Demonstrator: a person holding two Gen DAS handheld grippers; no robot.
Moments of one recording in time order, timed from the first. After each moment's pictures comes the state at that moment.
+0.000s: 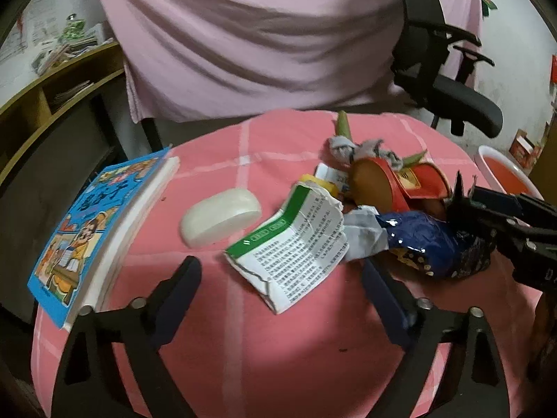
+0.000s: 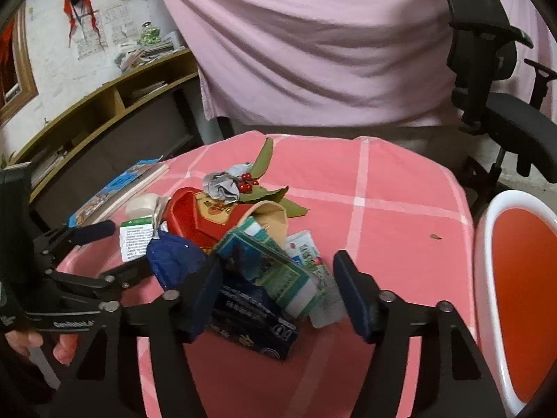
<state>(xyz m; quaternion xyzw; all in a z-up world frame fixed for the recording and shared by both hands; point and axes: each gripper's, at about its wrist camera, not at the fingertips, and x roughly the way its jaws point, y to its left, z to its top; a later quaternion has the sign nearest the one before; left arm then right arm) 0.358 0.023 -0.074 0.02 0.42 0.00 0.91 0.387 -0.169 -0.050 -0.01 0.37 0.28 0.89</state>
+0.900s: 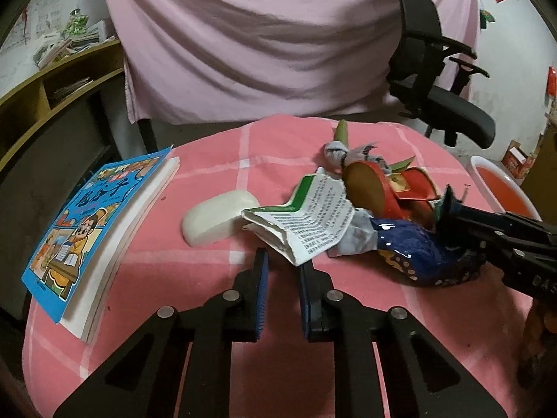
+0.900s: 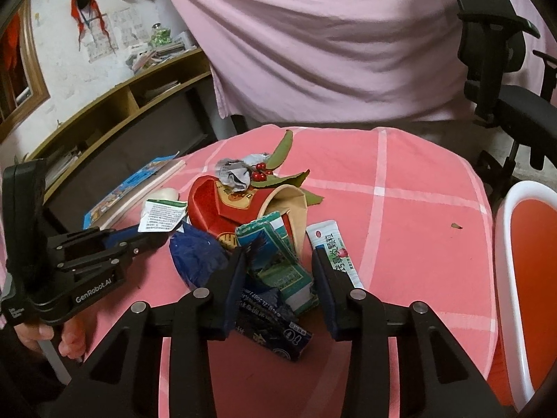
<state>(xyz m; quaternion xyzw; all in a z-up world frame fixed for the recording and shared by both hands) 0.346 0.029 -0.065 0.00 0.39 -0.02 0.92 0.380 -0.172 -0.055 0.01 0.37 0.30 0.88</state>
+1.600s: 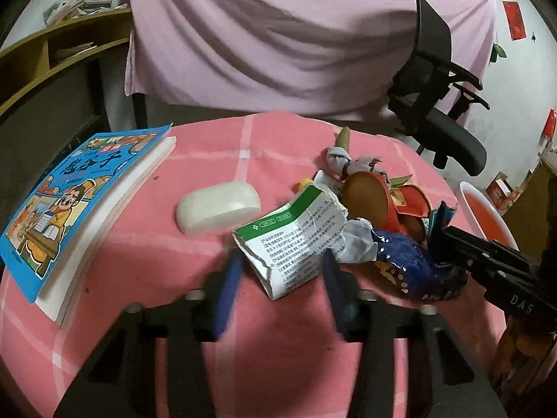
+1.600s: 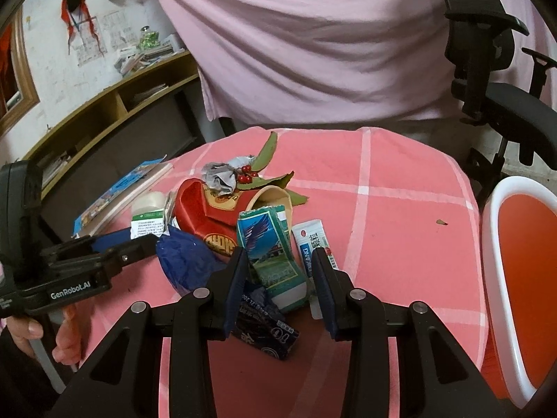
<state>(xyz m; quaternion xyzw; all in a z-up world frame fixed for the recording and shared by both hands) 0.354 0.047 -0.064 -0.09 0.40 -0.03 0.91 0.379 -0.175 -0.054 0.01 0.37 0.28 0.88</state>
